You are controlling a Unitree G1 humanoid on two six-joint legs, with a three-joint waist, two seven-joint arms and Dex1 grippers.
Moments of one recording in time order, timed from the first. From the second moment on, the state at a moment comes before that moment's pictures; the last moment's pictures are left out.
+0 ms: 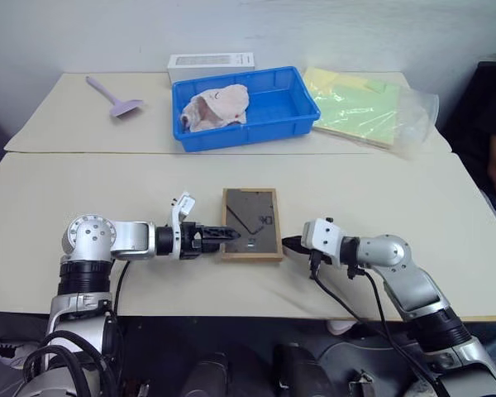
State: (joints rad) left arm -0.66 0.45 0.19 0.33 -1.24 1.58 -0.13; right arm -0.36 -0.56 0.23 -0.01 0.02 0.07 0.94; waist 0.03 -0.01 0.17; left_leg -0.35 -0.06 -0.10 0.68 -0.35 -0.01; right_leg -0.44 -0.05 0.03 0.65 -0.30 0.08
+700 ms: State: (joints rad) left arm -0.41 0.55 0.00 -0.04 -1.00 1.07 -0.55; right arm -0.38 -0.60 0.05 -0.16 0.43 0.33 1.08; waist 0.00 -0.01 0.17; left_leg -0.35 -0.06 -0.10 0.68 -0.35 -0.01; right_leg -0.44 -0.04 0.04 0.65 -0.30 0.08
